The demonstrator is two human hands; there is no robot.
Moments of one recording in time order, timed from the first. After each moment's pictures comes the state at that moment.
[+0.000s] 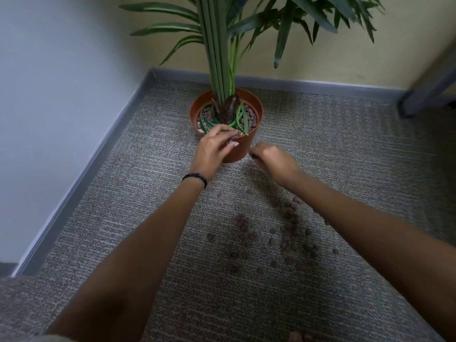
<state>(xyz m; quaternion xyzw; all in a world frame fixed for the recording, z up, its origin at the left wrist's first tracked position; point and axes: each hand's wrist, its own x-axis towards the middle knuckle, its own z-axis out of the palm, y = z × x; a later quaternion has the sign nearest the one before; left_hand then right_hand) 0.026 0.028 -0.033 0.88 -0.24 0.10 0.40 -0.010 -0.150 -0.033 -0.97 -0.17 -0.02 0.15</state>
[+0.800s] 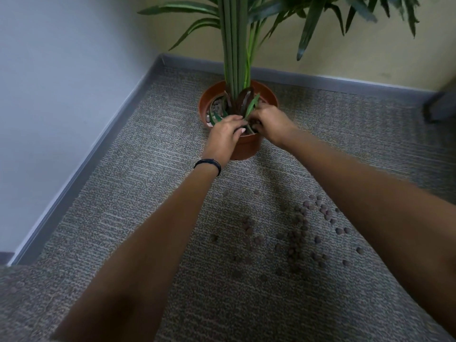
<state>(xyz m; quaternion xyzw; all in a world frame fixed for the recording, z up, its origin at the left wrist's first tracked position) 0.054 0.016 -0.031 0.92 -0.18 0.08 0.35 0.073 -0.131 -0.003 -0.98 -0.16 0.04 0.13</state>
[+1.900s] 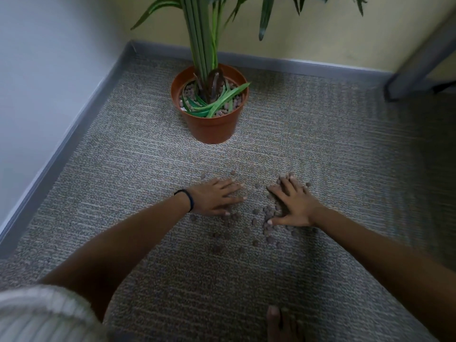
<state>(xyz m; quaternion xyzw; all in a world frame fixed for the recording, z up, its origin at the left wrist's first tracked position) -0.032 0.033 -0.141 0.77 -0.59 -0.19 -0.13 -0.122 -0.239 -0.123 -0.95 -0.08 0.31 0.04</state>
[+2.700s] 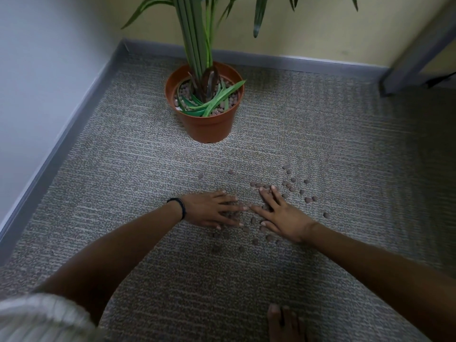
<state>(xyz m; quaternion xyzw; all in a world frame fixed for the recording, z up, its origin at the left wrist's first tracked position) -0.047 0.042 -0.139 0.67 -0.70 -0.18 -0.14 -0.152 -0.211 -0.138 -0.95 -0.20 0.25 0.02</state>
